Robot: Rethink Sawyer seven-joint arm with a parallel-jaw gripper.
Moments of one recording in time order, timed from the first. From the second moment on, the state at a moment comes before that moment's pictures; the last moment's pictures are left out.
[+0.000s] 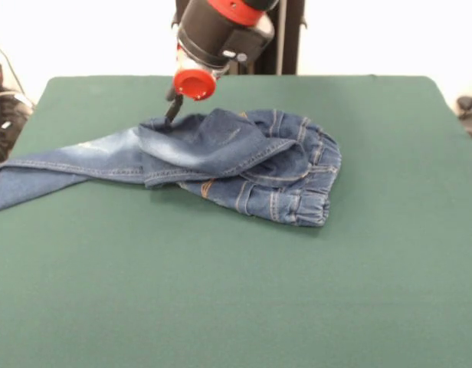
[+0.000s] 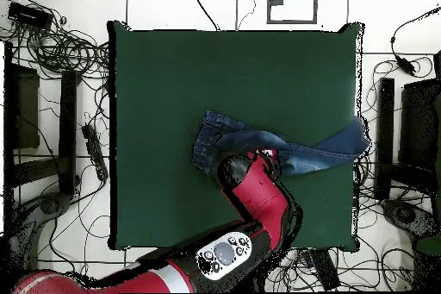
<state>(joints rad) 0.33 -0.14 -0.78 1.75 0.88 0.34 2.50</state>
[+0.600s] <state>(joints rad) 0.23 -0.34 -0.74 1.81 0.76 0.18 2.50</state>
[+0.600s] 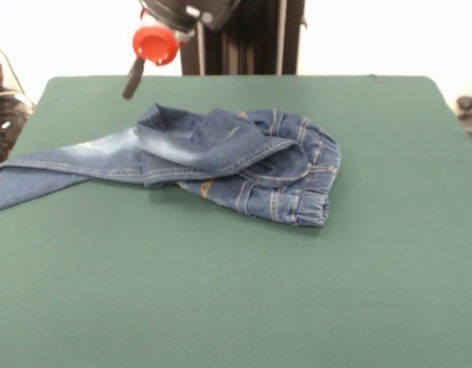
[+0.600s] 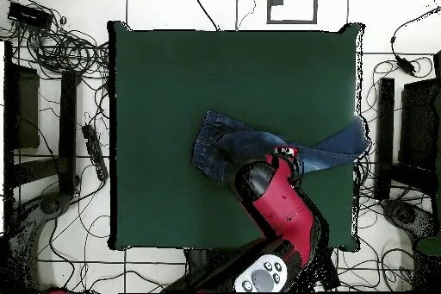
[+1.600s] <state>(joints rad) 0.27 -0.39 -0.80 1.71 0.74 0.30 2.50</state>
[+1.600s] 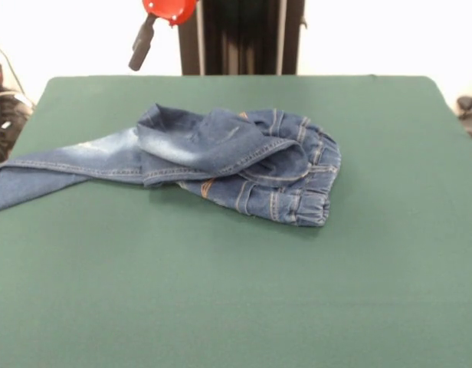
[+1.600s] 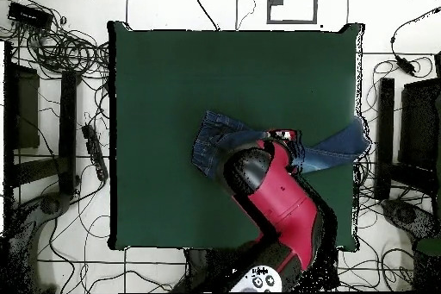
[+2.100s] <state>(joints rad) 0.31 -0.30 -0.80 1.61 0.79 0.30 2.53</state>
